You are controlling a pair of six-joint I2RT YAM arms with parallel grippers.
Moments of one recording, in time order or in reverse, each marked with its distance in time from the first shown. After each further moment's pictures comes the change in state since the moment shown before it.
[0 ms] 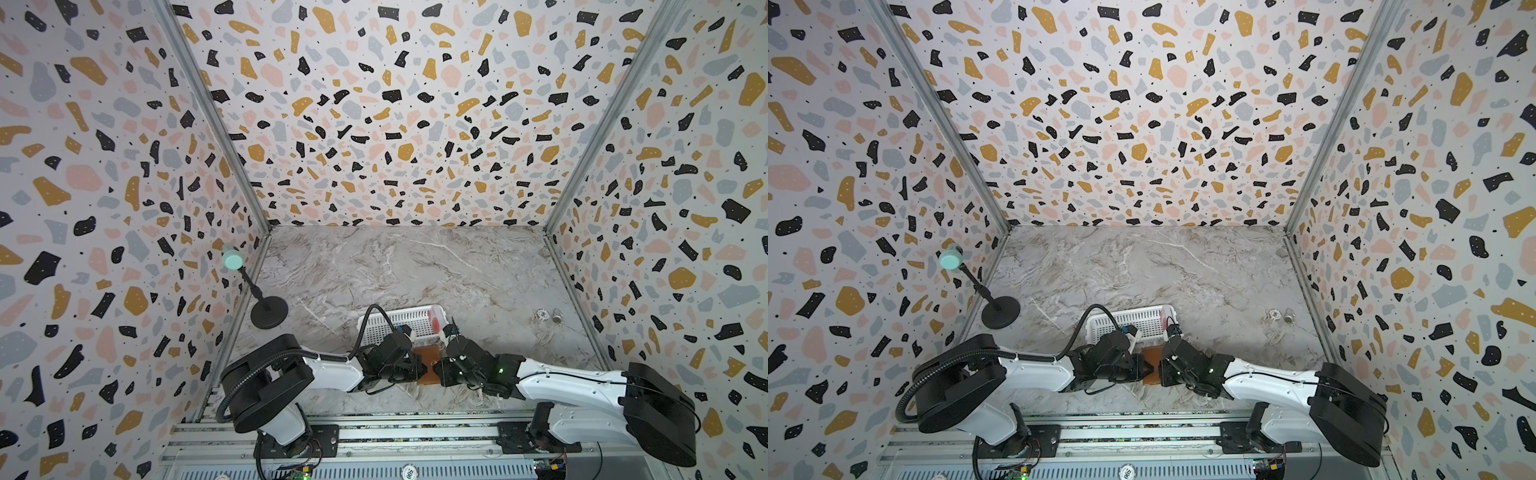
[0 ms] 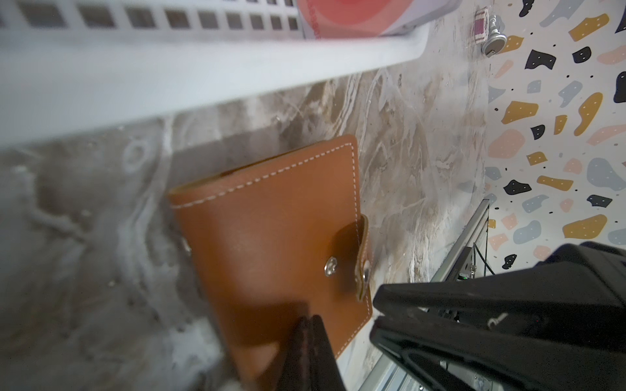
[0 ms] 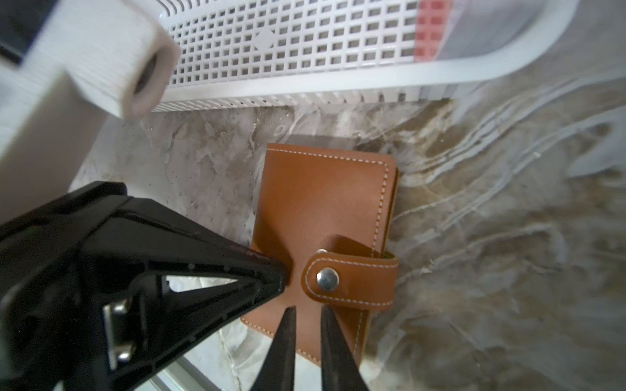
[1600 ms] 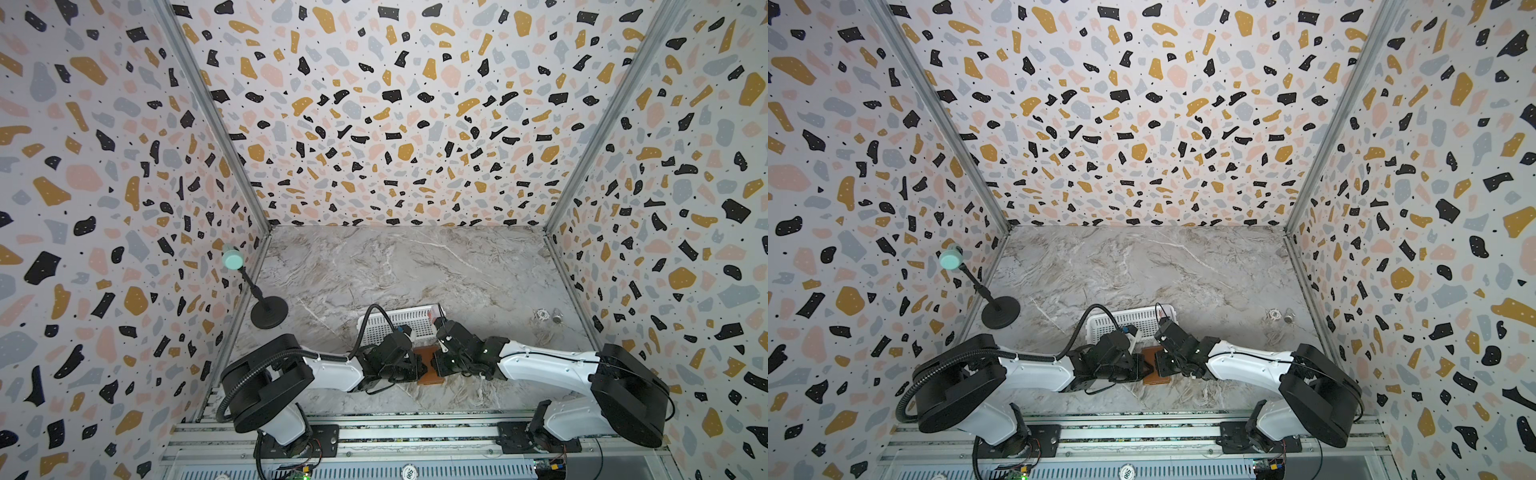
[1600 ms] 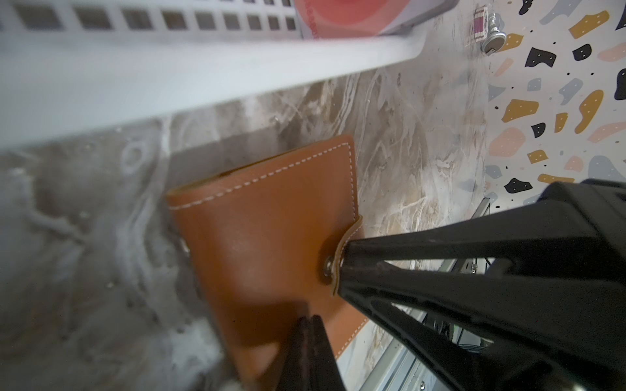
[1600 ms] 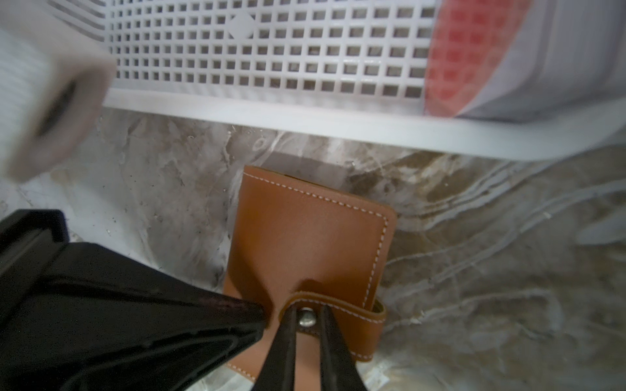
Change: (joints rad) left arm 0.000 0.001 0.000 0.003 0.000 0.001; right arm -0.082 0.204 0.158 -0.087 -0.082 -0.141
